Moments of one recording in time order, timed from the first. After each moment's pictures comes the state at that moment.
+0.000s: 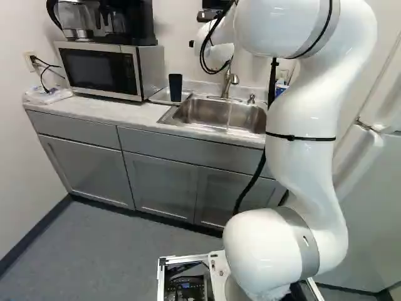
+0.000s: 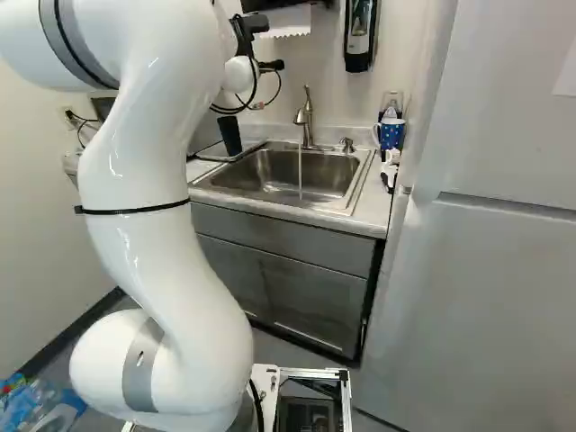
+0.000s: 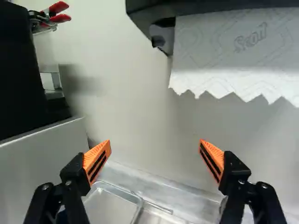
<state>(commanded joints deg) 1.9 -21.8 -86.6 0.4 29.4 -2.0</state>
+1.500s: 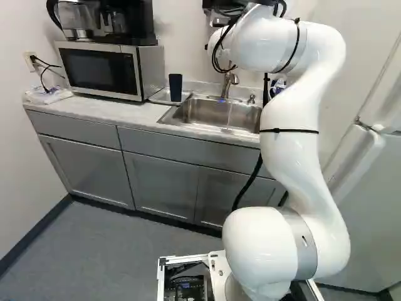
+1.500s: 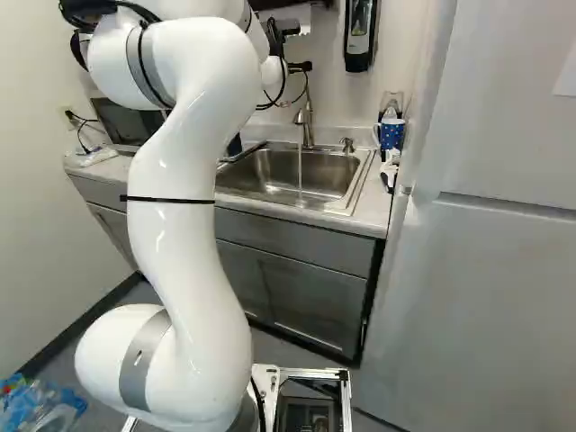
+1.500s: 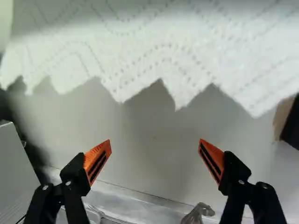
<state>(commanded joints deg) -4.2 -33.4 -102.1 0.4 22.3 -2.0</state>
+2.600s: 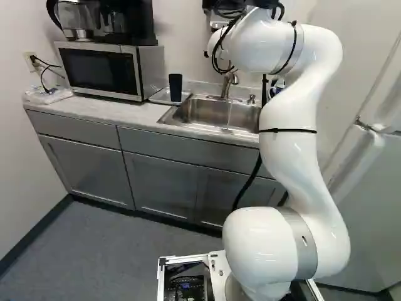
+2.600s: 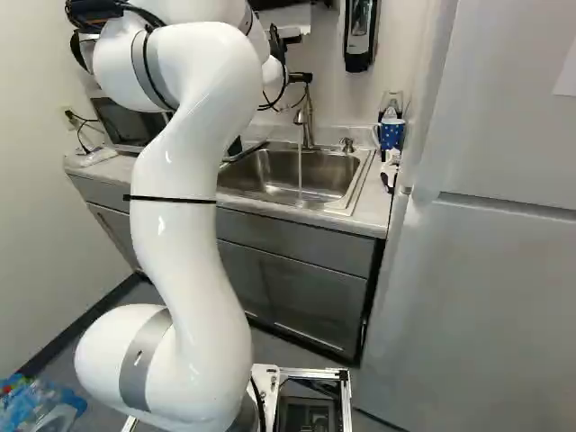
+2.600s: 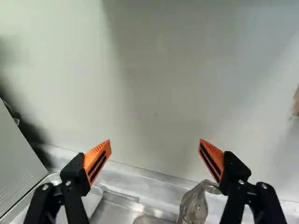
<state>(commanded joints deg) -4.2 -33.3 -101.9 0.4 13.3 -2.0</state>
